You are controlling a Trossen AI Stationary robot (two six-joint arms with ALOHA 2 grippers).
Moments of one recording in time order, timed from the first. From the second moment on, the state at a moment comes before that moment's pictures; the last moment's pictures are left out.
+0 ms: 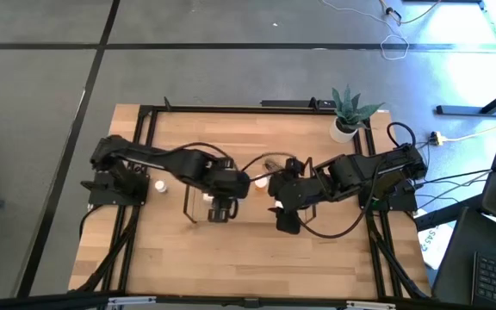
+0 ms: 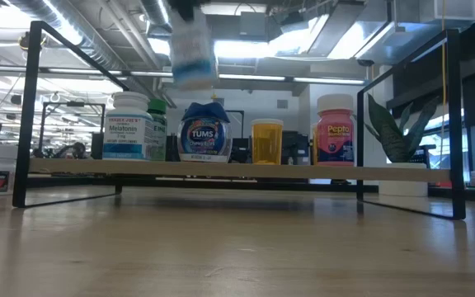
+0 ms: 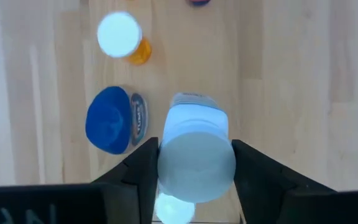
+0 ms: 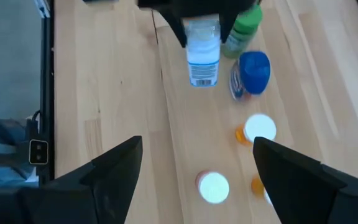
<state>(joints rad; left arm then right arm) -0.21 1.75 1.80 -1.19 -0.19 -0.15 0.37 1.76 2.03 -1.26 0.28 0.46</state>
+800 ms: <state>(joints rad) -0.12 1.87 1.80 -1.19 -0.09 -0.19 0.37 1.76 2.03 -1.29 0.25 0.47</state>
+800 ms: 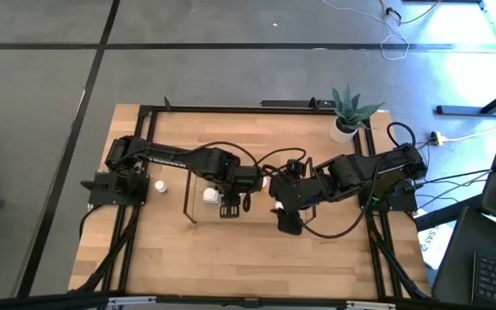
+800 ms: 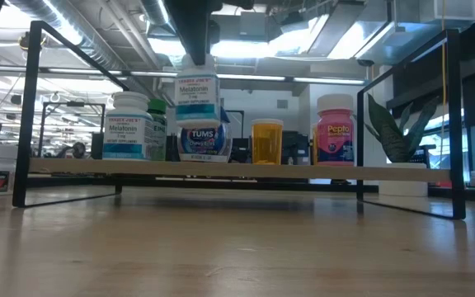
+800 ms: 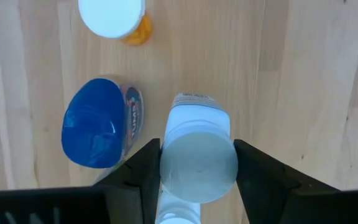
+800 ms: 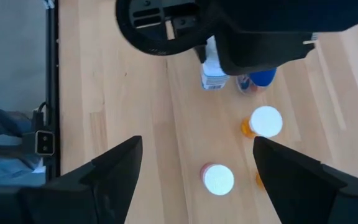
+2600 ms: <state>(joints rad) -0.13 1.87 1.70 -1.12 -0.14 -0.24 0.37 1.76 2.03 -1.24 0.24 0.47</state>
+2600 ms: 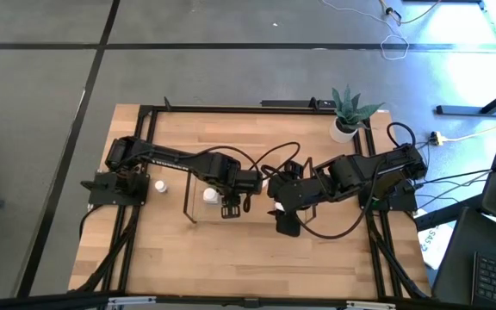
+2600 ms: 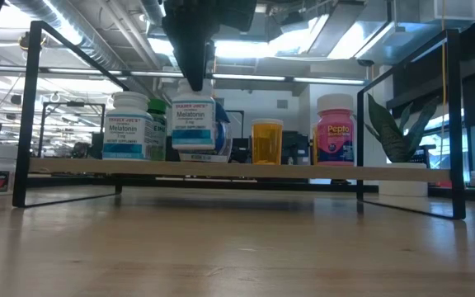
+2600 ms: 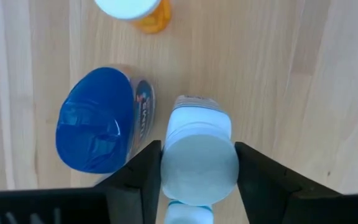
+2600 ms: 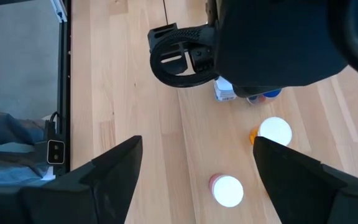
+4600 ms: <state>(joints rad) -0.13 1.83 1.62 -1.06 -0.12 -0.17 0.37 1.76 2.03 -1.22 0.24 0.47</state>
